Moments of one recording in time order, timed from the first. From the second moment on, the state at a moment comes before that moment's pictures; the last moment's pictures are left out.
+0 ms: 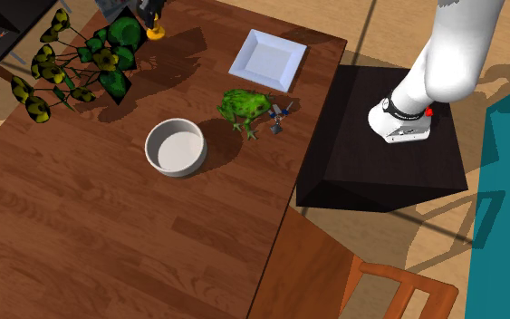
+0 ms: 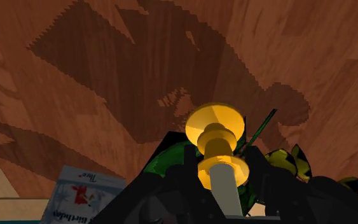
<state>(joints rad) -0.28 0.45 0.23 -1.45 -0.11 2.31 0.21</state>
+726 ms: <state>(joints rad) -0.28 0.49 0.22 -1.54 -0.13 2.43 0.22</state>
